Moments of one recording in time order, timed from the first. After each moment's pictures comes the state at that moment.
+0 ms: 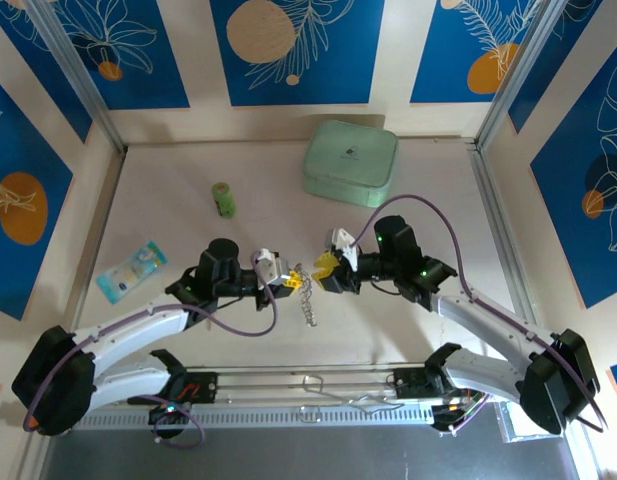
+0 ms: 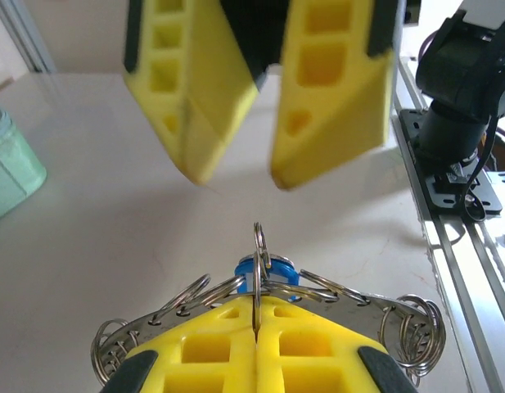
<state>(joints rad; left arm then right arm) -0.70 1.10 0.50 0.23 0.68 0.32 0.64 1.06 0.68 -0.14 -0.72 -0.24</state>
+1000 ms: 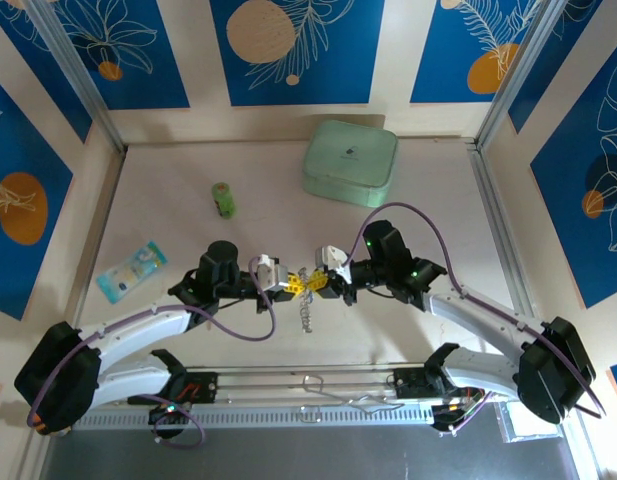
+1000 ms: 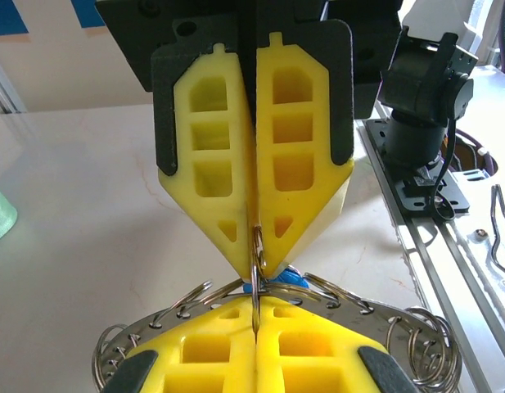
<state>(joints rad) -0.70 1.12 0.48 0.31 0.77 0.35 0.69 1.12 0.69 -0.16 -0.78 -0.44</state>
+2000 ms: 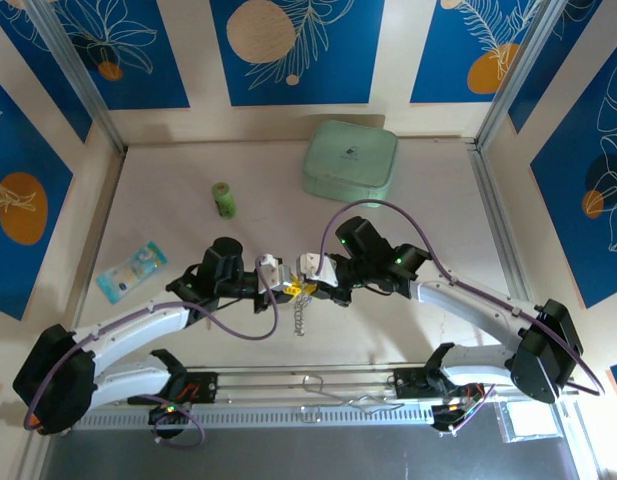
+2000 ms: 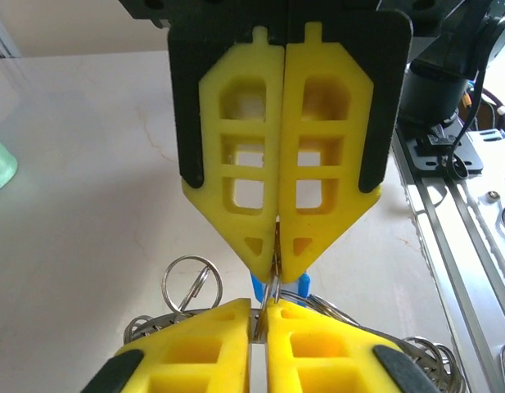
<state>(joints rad) -0.71 1.12 0.55 0.07 0.70 0.43 0.82 1.23 0.92 -0.55 -0.49 -0.62</state>
